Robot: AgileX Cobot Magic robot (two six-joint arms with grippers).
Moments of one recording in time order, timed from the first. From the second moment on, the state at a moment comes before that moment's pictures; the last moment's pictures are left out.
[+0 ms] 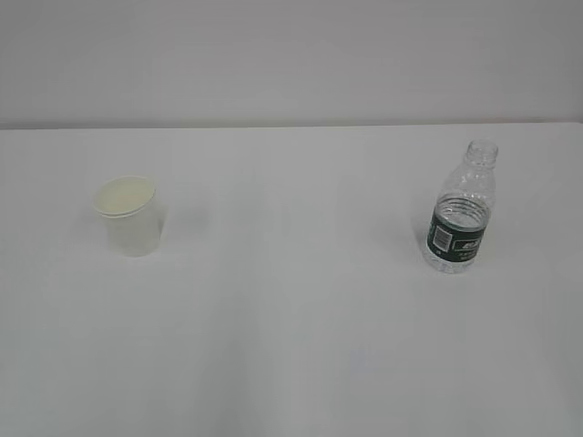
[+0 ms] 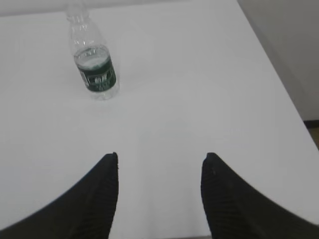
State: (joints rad) left arm -0.04 0.01 -0.54 0.05 1.08 -0.11; right arm 0.00 -0.02 -0.50 -0.11 1.13 0.06
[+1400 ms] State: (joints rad) left arm -0.23 0.99 -0.74 0.00 0.01 -0.11; right arm 0.00 0.56 -0.55 -0.03 0.05 0.02
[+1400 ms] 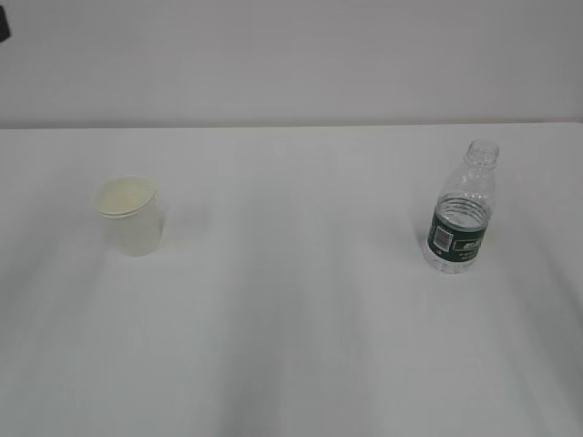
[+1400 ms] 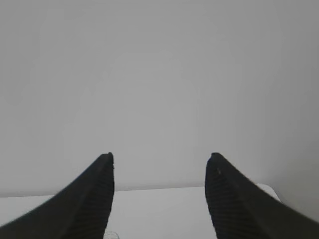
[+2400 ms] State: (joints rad) left arm -0.32 1.31 -0.42 -0.14 -0.67 -0.11; right arm 0.12 0.88 -0.38 -0.26 -0.38 0.22
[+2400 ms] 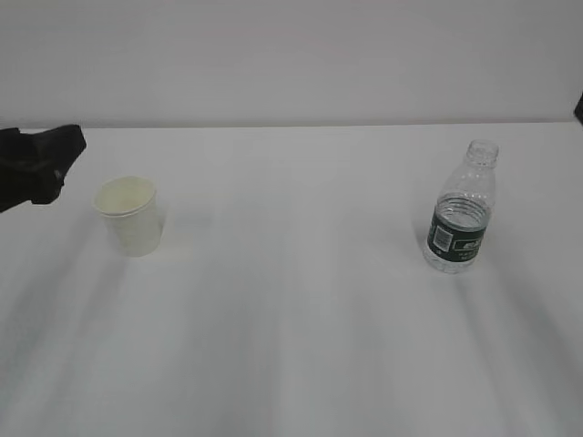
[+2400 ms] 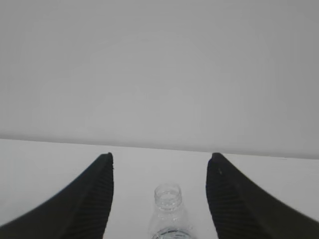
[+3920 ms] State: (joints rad) left arm -0.32 1.75 -0.32 -0.03 -1.14 -0.11; right arm 0.12 1.79 -0.27 -0.11 -1.14 0.10
